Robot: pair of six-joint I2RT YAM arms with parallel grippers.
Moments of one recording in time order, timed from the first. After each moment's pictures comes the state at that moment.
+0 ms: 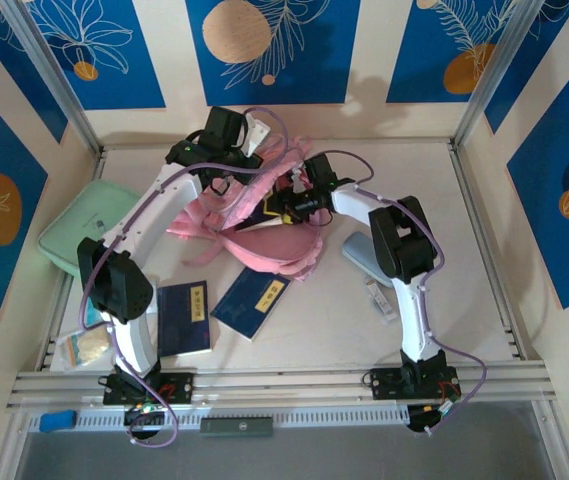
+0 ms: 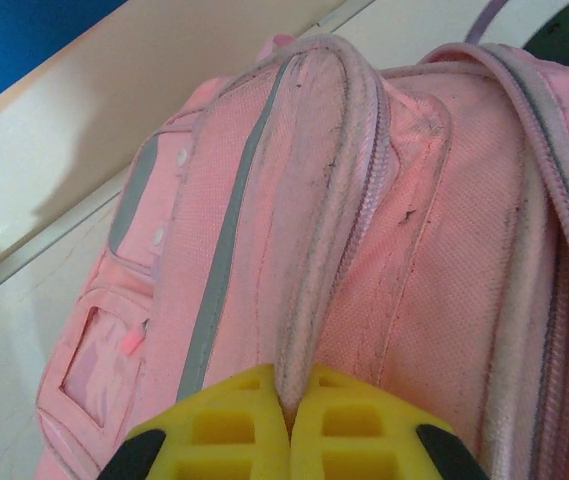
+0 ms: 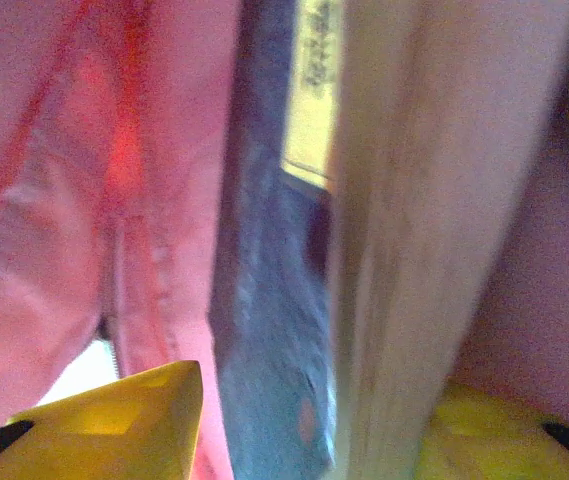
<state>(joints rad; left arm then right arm) -0.49 1.84 1.88 -0.77 -0.02 0.21 0.42 2.19 1.58 -0.32 -0.75 0.63</state>
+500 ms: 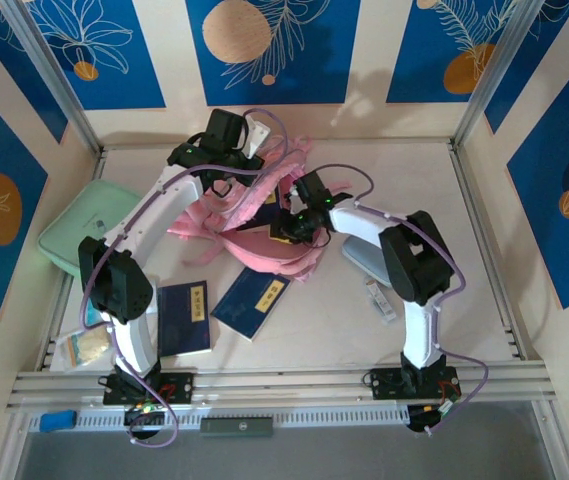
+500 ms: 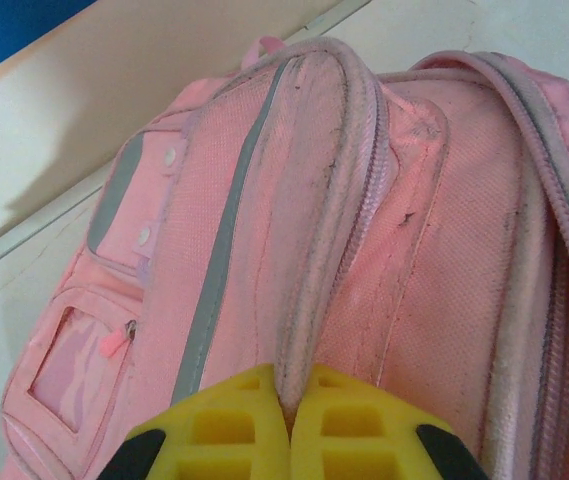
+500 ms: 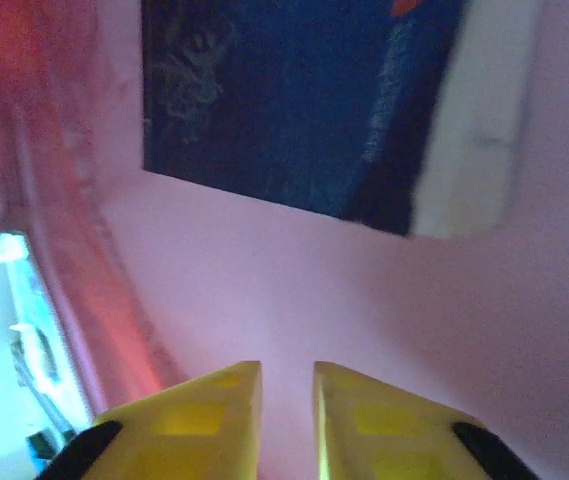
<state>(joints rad) -0.49 1.84 1.85 -0.74 0.01 0.18 0.54 2.00 1.37 -0.39 -0.51 0.67</state>
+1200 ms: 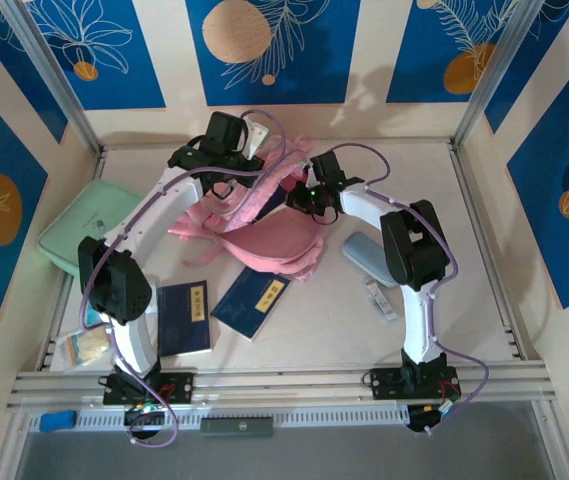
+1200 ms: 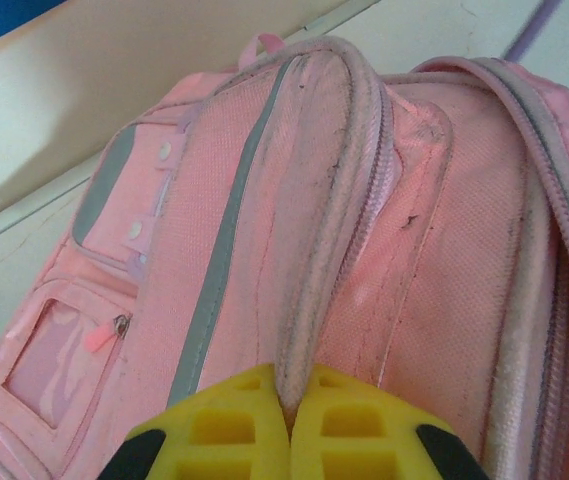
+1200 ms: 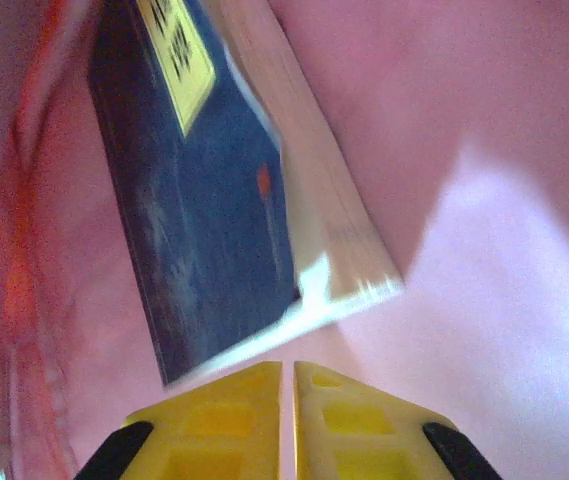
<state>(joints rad) -0.48 1.83 1.80 -0.70 0.02 0.12 0.41 2.07 1.48 -0.29 -0.40 0.65</state>
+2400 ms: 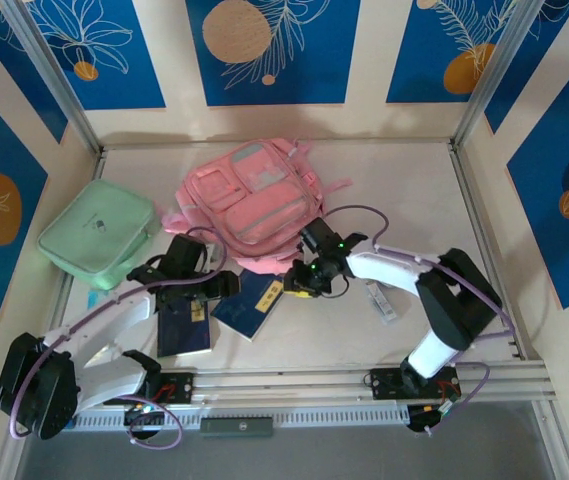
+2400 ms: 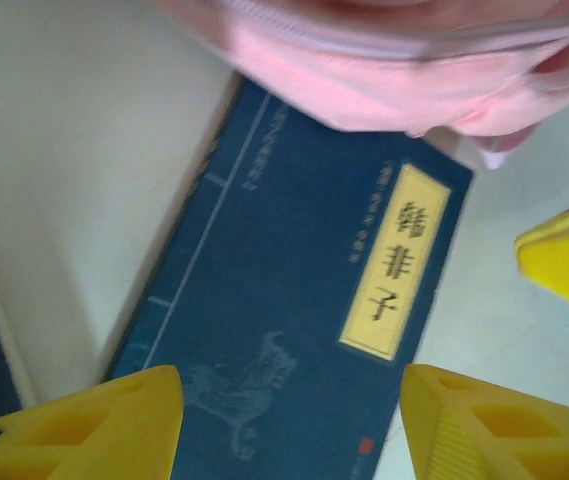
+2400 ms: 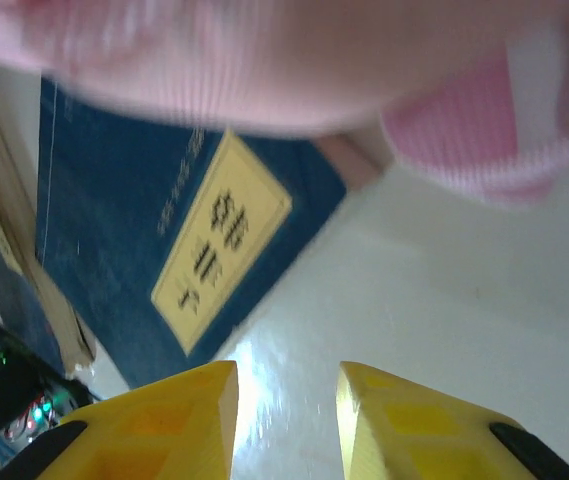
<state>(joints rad) -0.50 1.12 0.62 -0.50 0.30 -0.59 0.69 1.64 0.94 -0.49 -0.42 0.79</state>
